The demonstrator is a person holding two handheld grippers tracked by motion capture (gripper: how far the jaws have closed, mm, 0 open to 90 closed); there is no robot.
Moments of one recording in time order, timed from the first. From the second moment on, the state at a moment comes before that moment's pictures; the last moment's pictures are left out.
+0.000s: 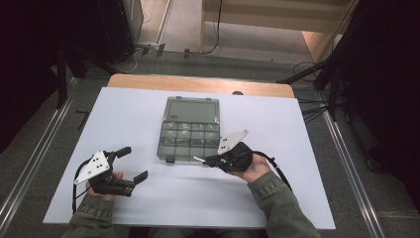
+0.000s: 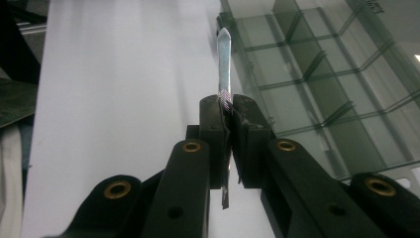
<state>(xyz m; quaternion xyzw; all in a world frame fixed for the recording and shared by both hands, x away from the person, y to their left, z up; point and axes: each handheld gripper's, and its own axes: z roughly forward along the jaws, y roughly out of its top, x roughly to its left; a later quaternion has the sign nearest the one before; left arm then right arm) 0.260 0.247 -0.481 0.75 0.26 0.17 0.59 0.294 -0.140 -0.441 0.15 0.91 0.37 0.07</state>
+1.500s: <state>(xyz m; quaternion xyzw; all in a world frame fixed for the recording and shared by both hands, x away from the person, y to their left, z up) 0.261 0.246 -0.481 0.74 0.26 0.17 0.59 0.339 -0.079 -0.435 0.20 0.93 0.27 0.14</state>
